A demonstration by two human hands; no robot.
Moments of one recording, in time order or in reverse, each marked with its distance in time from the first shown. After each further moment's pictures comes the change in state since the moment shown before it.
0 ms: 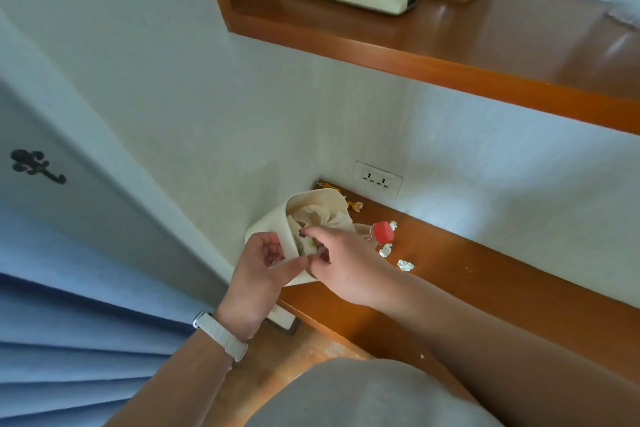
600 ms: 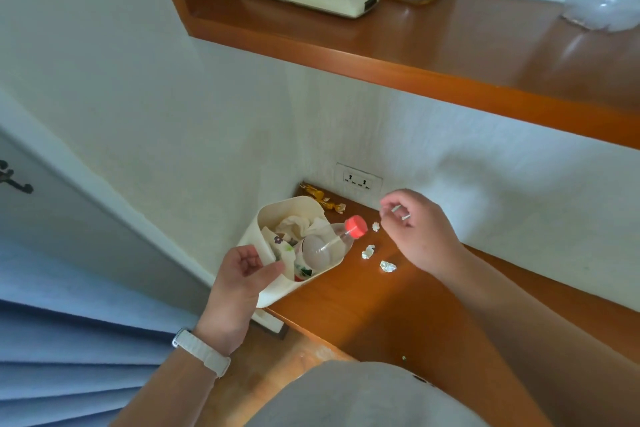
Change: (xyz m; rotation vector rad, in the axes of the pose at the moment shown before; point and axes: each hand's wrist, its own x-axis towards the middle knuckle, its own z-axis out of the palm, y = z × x) left_hand -0.002 -0.011 0.010 -0.124 0.056 -0.143; right_hand -0.031 0.092 -0.088 -0.017 0.443 0.104
